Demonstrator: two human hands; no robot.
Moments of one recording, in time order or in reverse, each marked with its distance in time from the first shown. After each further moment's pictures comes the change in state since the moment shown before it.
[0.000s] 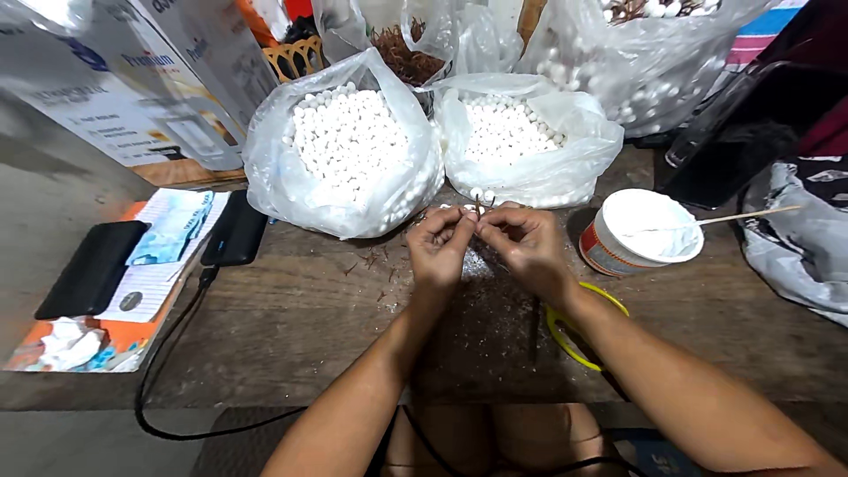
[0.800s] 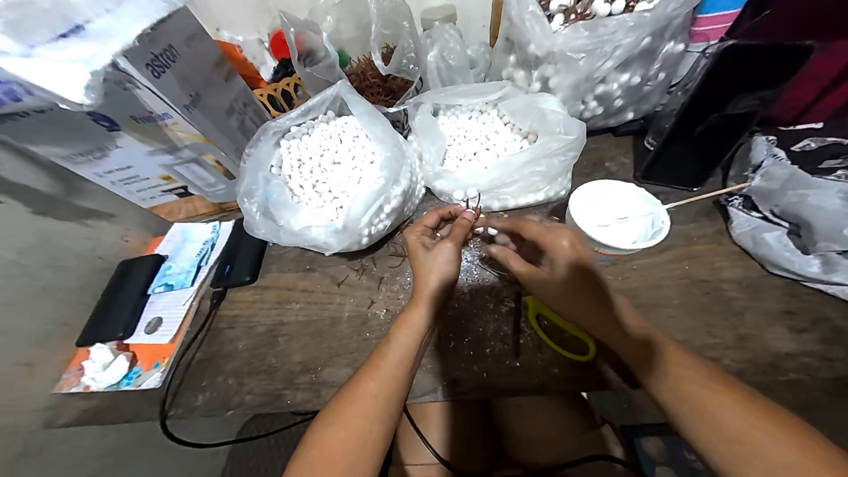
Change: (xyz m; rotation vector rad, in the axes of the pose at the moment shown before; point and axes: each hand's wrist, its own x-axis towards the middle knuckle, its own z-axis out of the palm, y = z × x) left_hand 0.003 0.026 0.032 0.026 -0.027 -0.276; right_hand -0.032 -0.021 -0.053 -0.427 -0.065 -0.073
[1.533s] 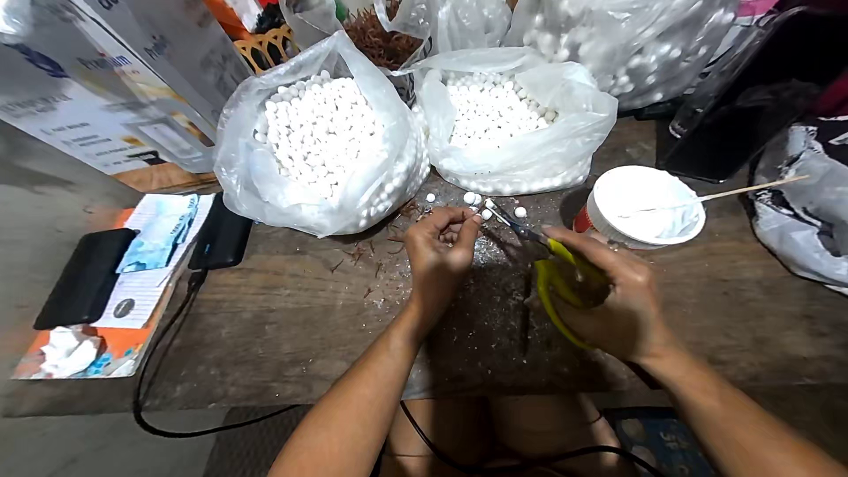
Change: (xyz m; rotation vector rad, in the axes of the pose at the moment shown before) left_hand -0.004 -0.028 -0.022 0.261 -0.081 0.306; right_hand -0.044 0.018 -0.009 -0.067 0.084 -0.005
